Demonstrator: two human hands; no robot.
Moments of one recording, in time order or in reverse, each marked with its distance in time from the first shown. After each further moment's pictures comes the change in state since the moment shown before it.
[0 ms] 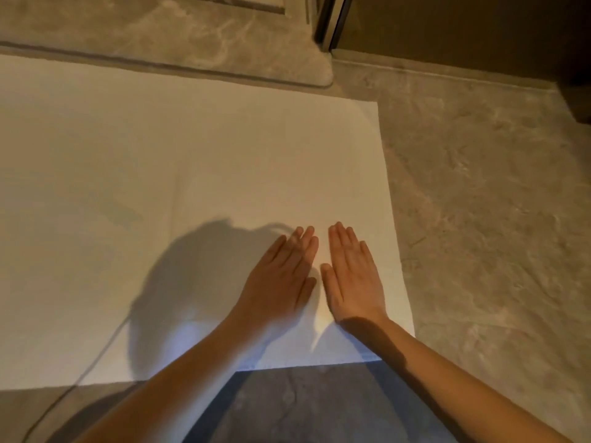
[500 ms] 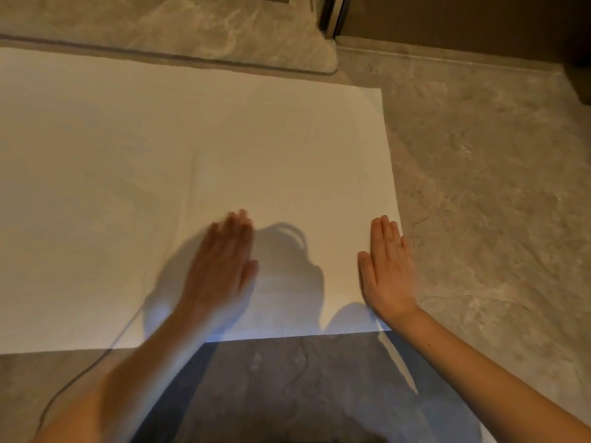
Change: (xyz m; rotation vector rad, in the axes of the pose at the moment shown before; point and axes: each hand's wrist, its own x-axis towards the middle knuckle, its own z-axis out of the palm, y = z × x) left_hand -0.071 -0.054 -0.027 0.037 -0.004 -0.219; right_hand -0.035 0.024 -0.012 -0.039 0.016 0.202
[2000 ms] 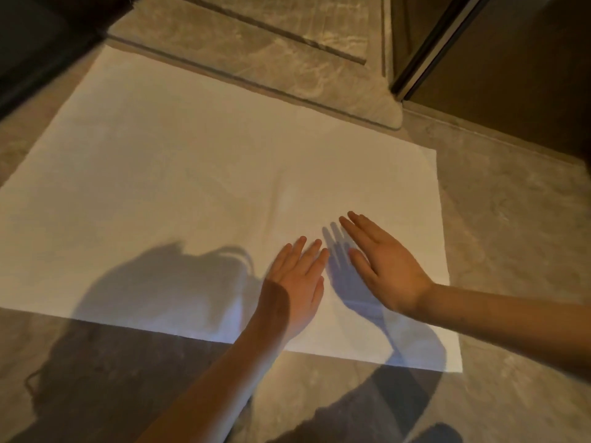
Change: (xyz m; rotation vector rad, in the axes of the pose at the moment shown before) left_hand -0.011 -0.005 -0.005 -0.237 0.113 -0.020; right_hand 0.041 -0.148 -0.083 -0.016 -0.245 -0.497
